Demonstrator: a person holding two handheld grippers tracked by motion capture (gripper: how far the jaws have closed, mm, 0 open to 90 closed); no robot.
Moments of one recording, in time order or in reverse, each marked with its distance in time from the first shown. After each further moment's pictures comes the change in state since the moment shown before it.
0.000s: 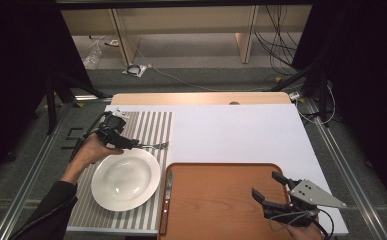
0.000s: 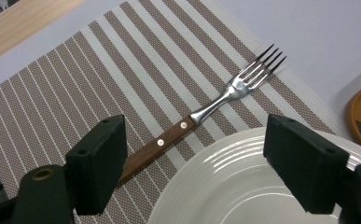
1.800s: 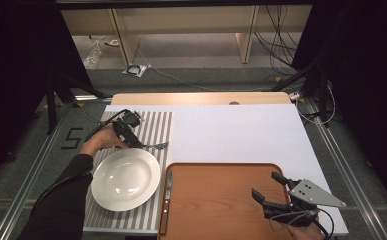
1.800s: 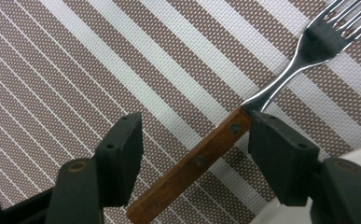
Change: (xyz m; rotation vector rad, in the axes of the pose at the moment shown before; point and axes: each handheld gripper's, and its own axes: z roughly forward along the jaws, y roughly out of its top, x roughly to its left) left arm 0.020 0.023 0.081 0.328 -0.020 0.169; right arm -0.001 0.000 0.000 0.013 0.007 -0.003
